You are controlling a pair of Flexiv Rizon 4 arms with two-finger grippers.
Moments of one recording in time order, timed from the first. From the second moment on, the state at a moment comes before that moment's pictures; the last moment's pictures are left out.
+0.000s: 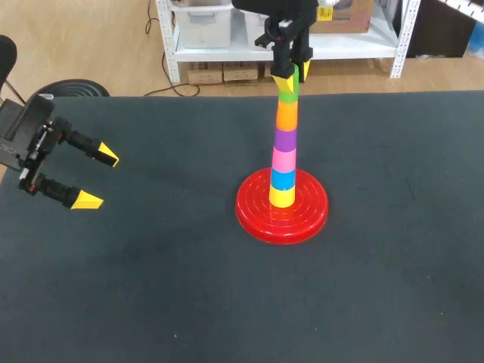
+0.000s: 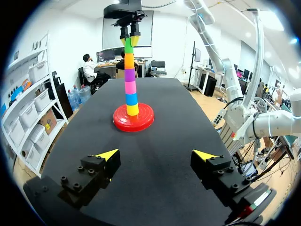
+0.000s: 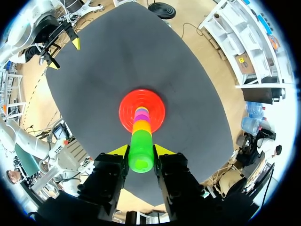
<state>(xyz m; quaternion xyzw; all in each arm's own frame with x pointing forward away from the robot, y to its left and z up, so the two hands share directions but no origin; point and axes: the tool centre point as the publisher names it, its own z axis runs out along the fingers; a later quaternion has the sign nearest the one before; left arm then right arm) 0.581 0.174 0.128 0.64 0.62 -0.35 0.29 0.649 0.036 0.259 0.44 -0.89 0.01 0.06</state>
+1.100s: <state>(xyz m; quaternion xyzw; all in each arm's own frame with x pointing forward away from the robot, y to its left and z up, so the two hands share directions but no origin) 0.581 0.174 0.128 0.64 0.62 -0.35 0.29 0.650 0.040 0.249 0.45 -0.89 0.00 0.06</state>
